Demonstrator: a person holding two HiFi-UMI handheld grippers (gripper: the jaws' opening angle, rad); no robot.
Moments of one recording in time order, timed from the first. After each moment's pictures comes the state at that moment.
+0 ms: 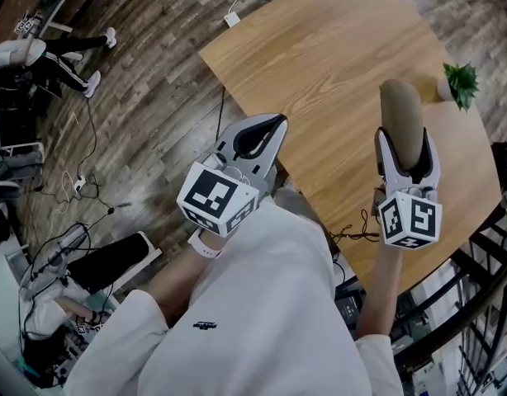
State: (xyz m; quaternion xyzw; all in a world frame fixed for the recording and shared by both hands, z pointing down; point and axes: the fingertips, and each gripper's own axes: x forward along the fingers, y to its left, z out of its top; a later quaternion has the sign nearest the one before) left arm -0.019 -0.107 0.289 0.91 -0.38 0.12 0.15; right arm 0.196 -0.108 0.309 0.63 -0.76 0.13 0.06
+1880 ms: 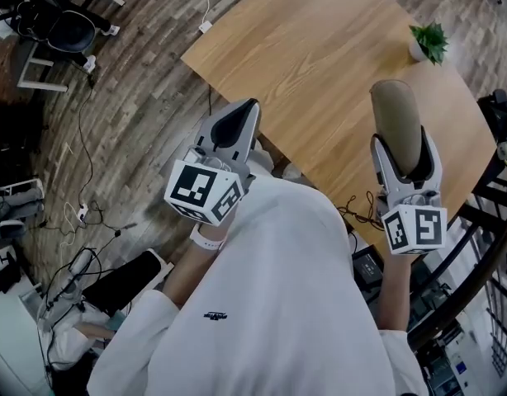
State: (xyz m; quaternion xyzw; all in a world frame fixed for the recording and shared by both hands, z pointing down) left arm -0.038 -0.069 0.253 0.91 -0.39 0.08 0.14; right arm 0.195 0.003 0.245 0.64 -0.76 0.10 0.04
